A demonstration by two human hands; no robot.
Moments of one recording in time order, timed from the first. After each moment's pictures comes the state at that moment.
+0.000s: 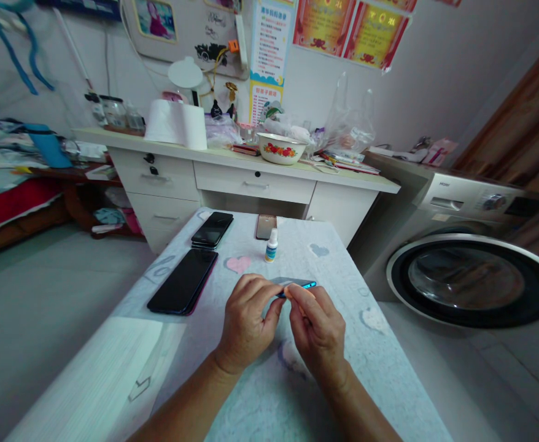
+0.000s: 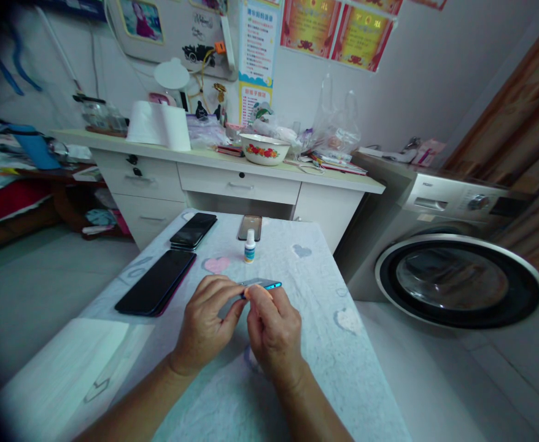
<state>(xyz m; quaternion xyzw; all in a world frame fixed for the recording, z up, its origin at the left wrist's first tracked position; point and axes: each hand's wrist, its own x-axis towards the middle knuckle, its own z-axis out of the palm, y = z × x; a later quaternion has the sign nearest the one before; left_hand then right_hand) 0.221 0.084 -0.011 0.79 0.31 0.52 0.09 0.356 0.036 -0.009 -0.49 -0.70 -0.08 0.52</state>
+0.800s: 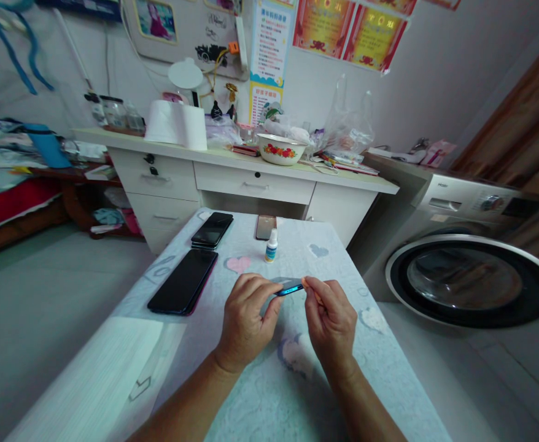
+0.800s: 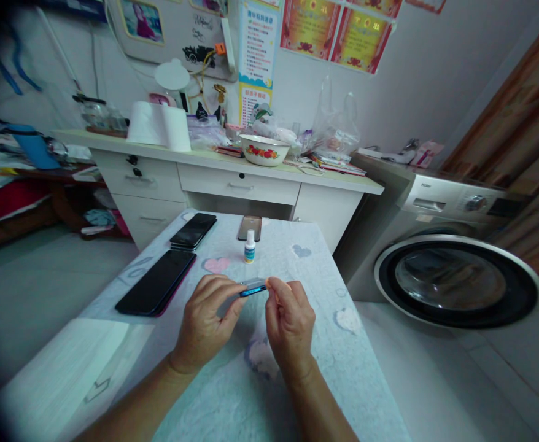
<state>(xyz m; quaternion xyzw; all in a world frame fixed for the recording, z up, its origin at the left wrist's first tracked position) 0.220 0.084 -0.010 0.78 0.32 0.52 0.10 0.370 0.040 -0.005 -0.54 -0.64 -0.08 0.55</state>
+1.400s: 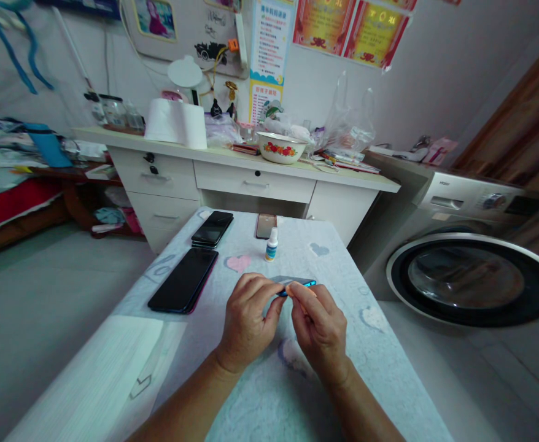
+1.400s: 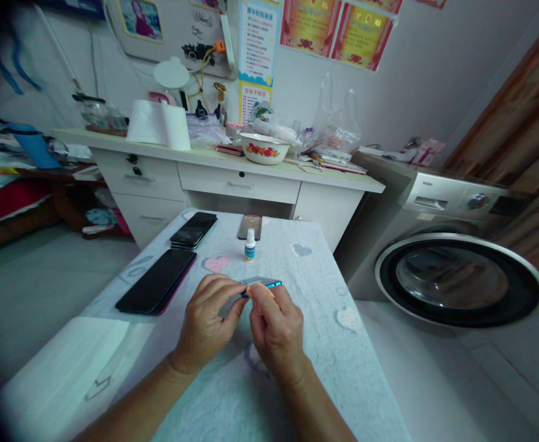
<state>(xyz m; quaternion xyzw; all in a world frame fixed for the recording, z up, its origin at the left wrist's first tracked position) 0.222 0.083 -0.011 0.79 0.31 0.52 0.09 0.361 0.037 -0.013 -0.50 -0.70 -0.08 0.51</state>
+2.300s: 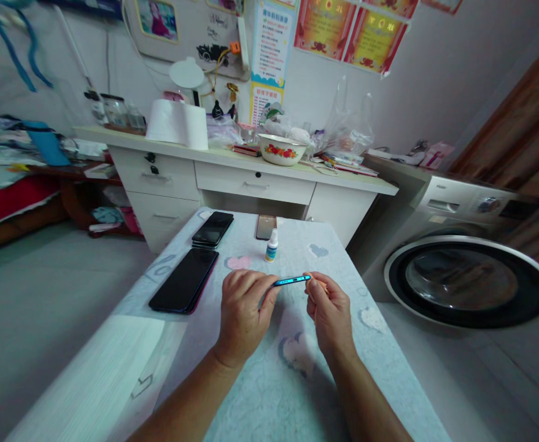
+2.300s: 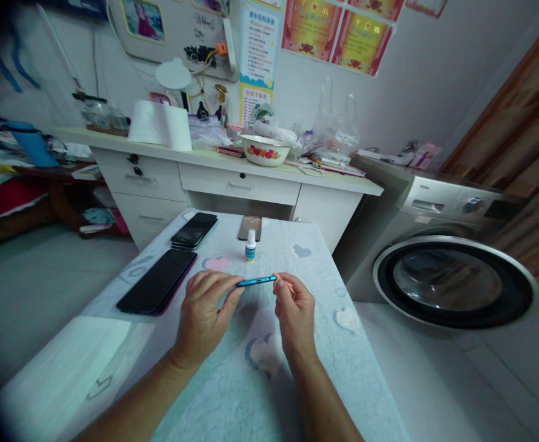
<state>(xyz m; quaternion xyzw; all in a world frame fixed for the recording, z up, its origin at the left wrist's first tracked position) 0.215 0.089 -0.011 0.78 0.38 0.50 0.03 0.375 0.056 -0.023 -0.51 -0.39 0.37 0.68</state>
